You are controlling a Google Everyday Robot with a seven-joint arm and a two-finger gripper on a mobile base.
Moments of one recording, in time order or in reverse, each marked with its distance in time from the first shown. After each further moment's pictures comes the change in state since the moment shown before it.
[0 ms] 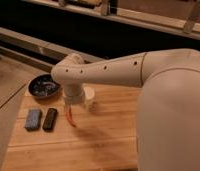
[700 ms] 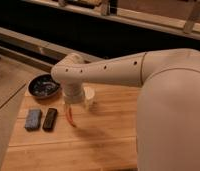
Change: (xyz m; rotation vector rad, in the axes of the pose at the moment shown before) arm -0.019 0.002 -0.005 -0.009 -0.034 0.045
